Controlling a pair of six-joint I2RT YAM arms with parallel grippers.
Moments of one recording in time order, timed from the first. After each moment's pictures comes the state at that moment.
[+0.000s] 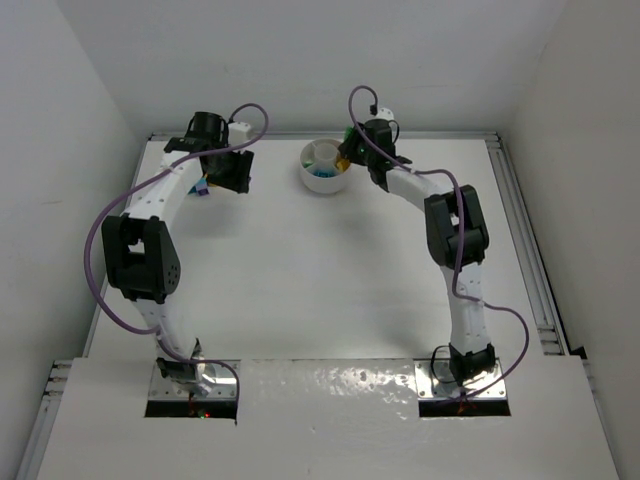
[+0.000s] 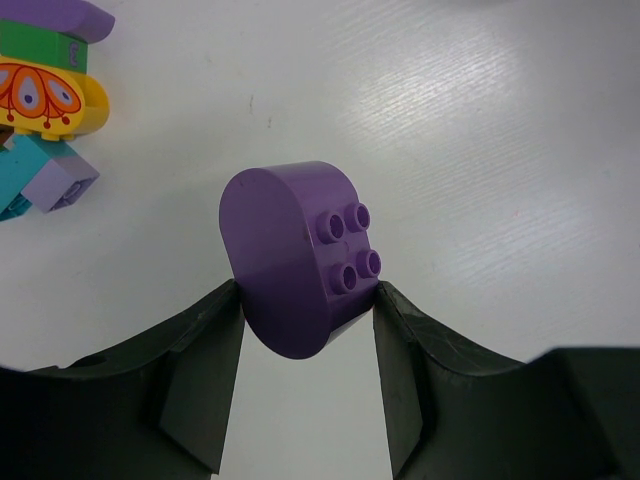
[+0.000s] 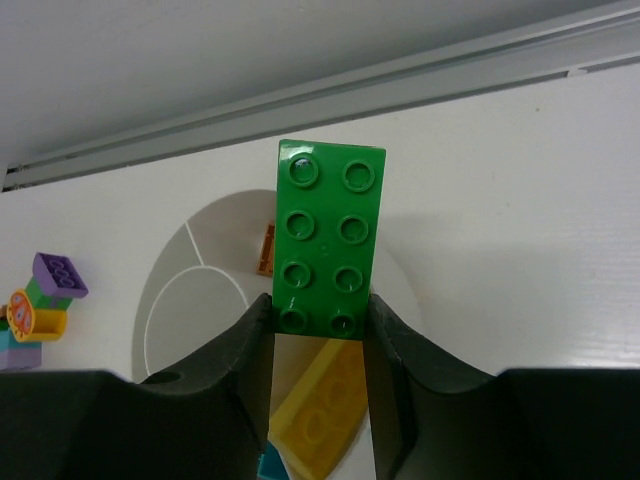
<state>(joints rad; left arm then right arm) -0.09 1.84 1.64 -0.79 0.21 0.22 0.33 2.28 1.70 0.18 0.05 0.53</state>
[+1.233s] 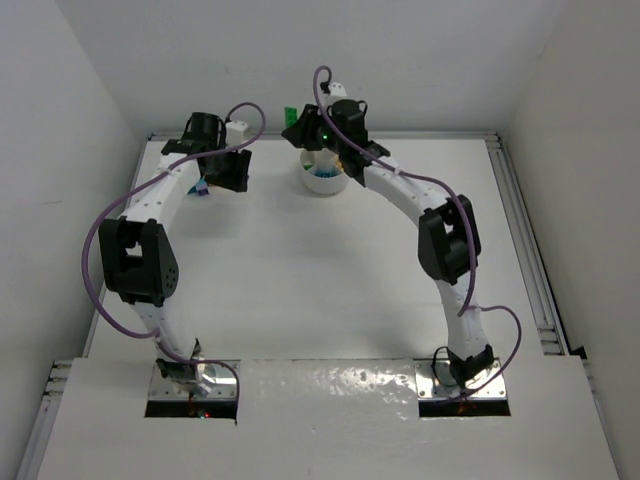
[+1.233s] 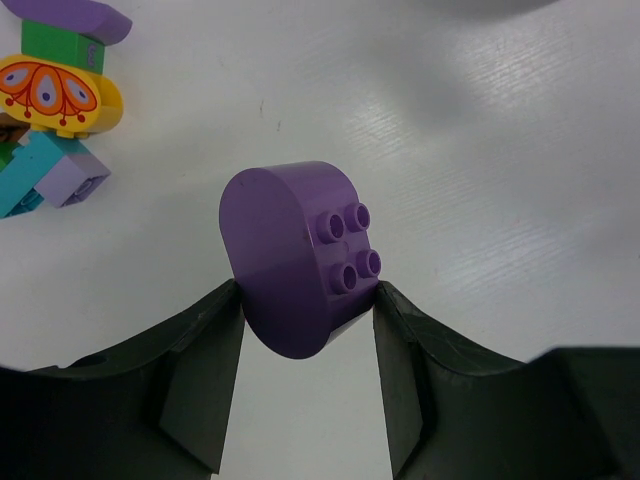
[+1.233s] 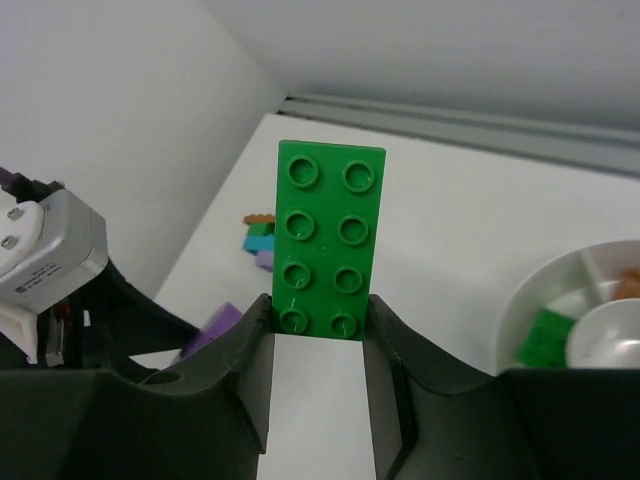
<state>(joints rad) -0.08 1.81 1.61 -0.76 0.20 0.20 0.50 2.21 1.91 0.12 -0.20 0.50</state>
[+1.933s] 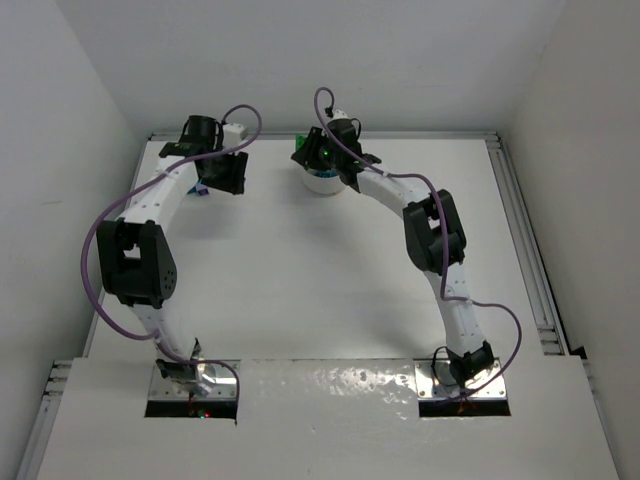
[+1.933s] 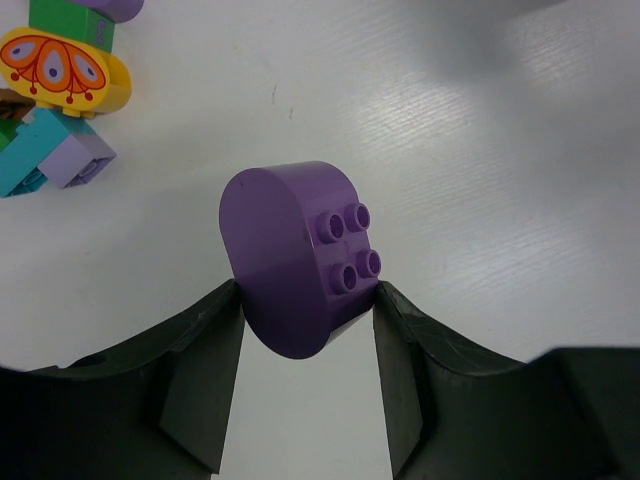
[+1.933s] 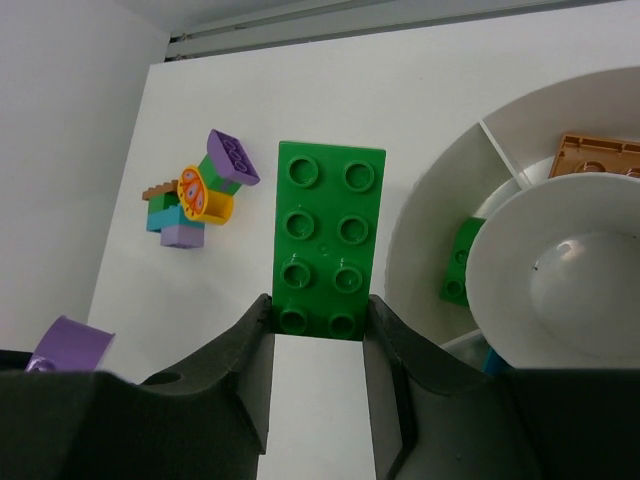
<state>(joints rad) -0.07 1.79 1.57 -0.74 0.18 0.19 0.49 2.37 1.93 0.05 -0.15 0.63</state>
